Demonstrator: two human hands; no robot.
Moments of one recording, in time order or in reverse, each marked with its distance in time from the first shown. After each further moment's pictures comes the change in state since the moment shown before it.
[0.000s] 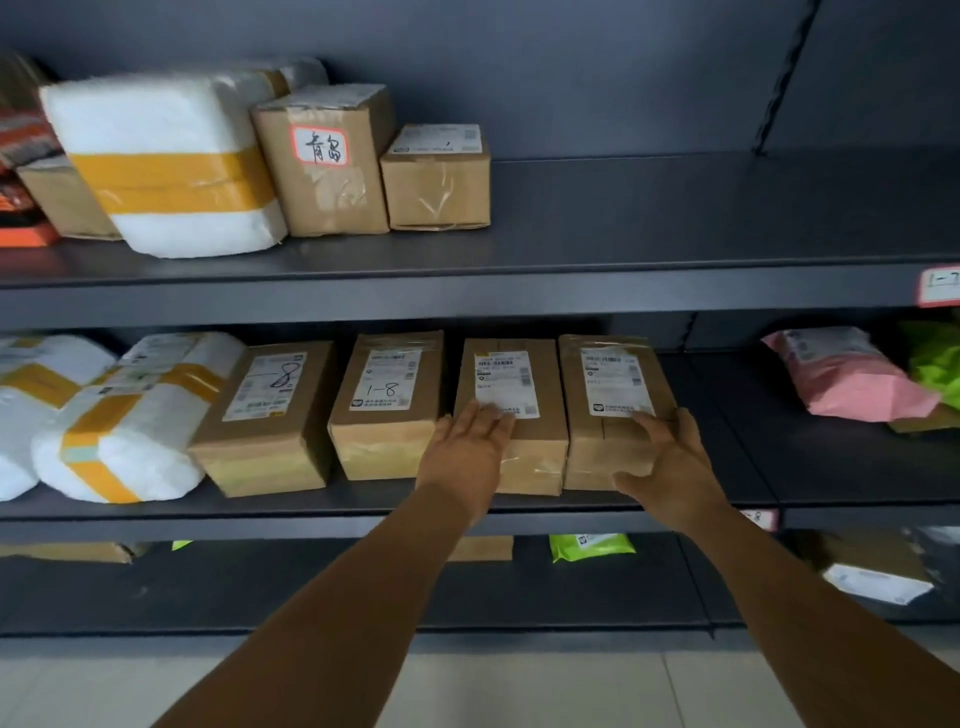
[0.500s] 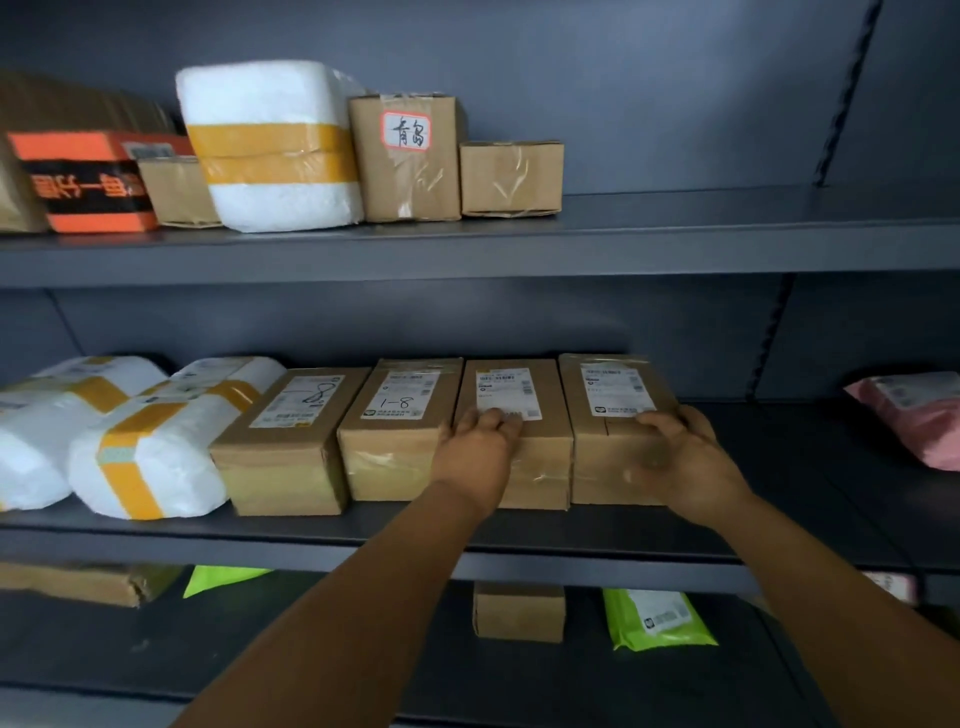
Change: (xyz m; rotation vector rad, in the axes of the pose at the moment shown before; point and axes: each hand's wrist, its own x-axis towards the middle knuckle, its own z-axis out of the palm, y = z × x) left_hand 0.021 -0.050 0.026 -0.001 0.193 -0.114; right_hand 0.044 -0.032 0.038 0.072 0.084 -0.288
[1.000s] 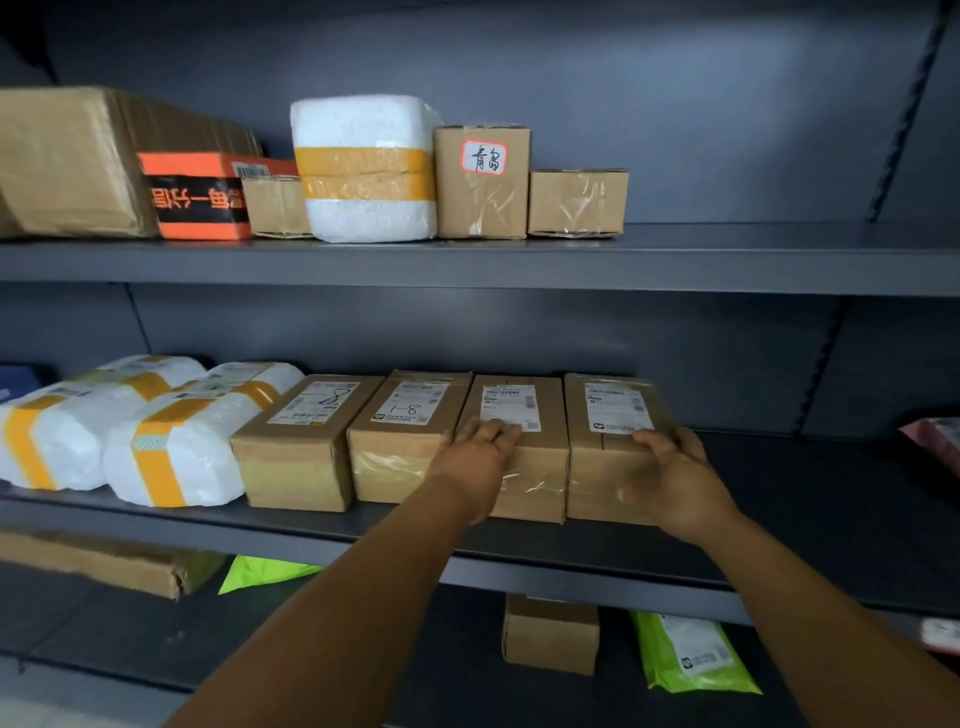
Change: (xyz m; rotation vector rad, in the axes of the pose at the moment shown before) left_hand -0.013 -0.052 -0.002 -0.003 -0.077 -0.028; right_hand 0.002 -0.042 0.035 -0.062 -0.015 -0.019
